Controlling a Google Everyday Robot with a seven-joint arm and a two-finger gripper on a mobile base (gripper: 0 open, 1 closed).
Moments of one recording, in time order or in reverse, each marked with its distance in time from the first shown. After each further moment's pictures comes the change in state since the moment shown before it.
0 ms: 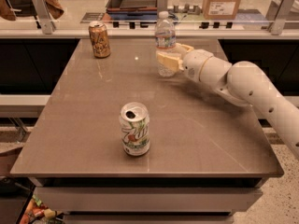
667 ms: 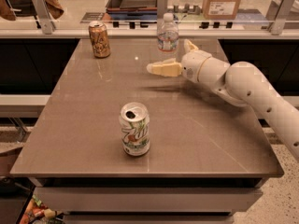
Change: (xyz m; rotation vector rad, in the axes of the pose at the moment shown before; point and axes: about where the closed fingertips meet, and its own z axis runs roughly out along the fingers) arm -0.001 0.004 0.003 -0.008 -0.001 0.000
